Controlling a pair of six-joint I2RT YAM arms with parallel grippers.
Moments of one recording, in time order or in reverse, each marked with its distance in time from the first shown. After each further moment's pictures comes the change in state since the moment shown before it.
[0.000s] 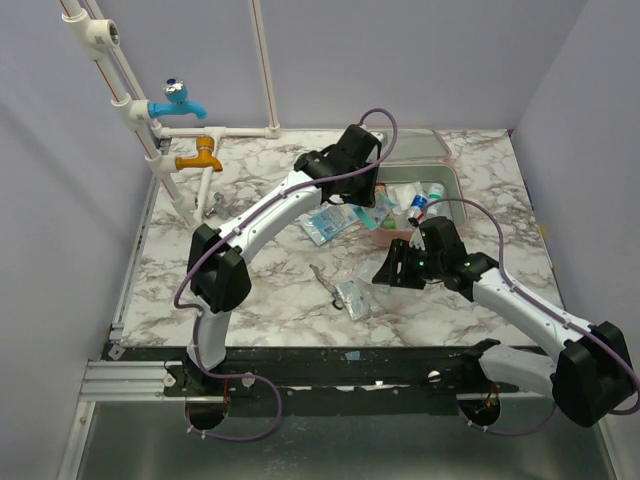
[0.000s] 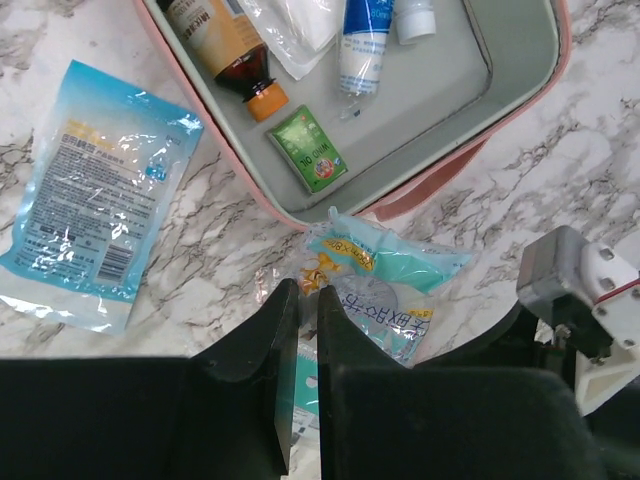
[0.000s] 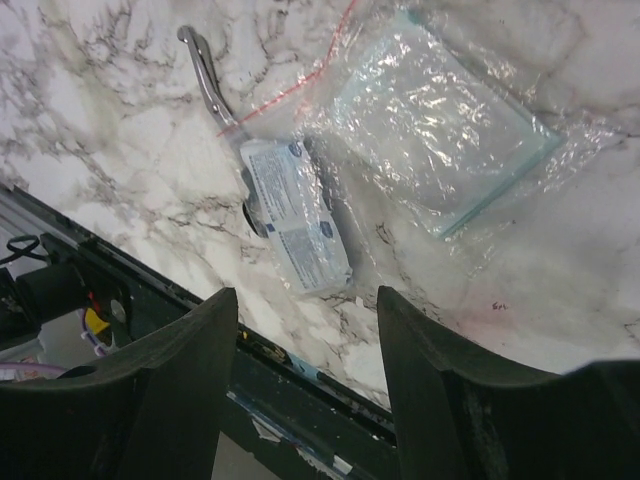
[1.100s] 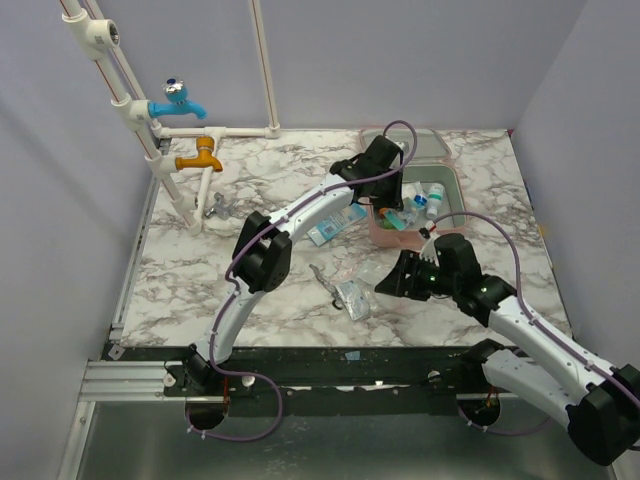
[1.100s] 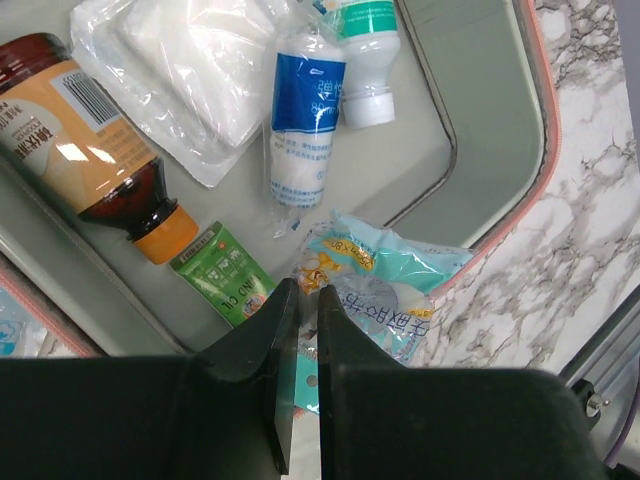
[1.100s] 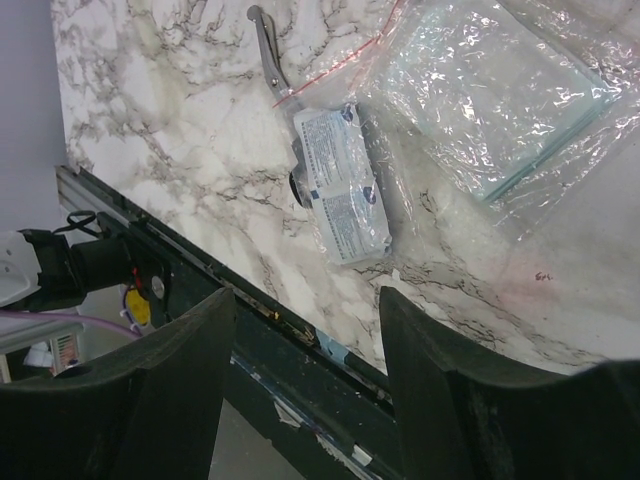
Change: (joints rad) left arm -0.009 0.401 0.282 0.153 0.140 -0.109; right arm 0.026 -0.238 -0.158 0.050 -0.055 0.071
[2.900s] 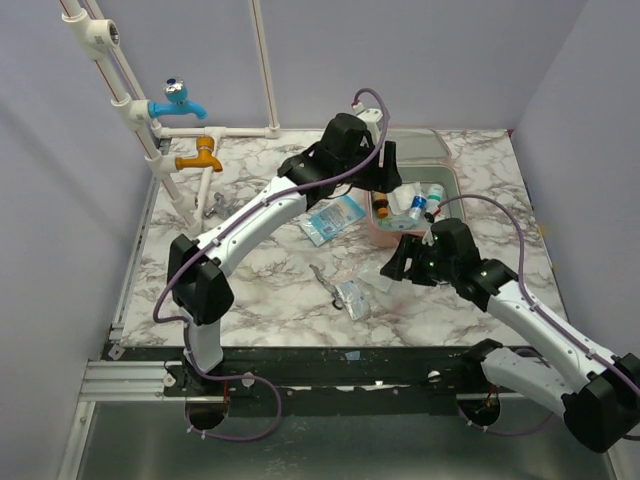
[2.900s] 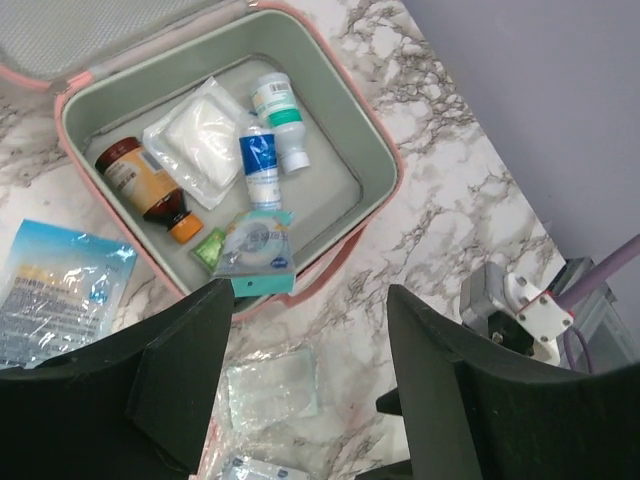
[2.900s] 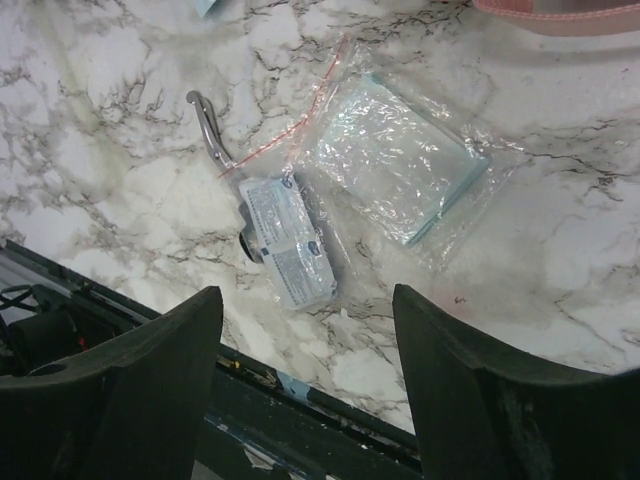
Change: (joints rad) left arm 0.008 -0.492 -0.347 0.171 -0.043 0.089; right arm 0.002 0.069 0.150 -0.123 0.208 -0.044
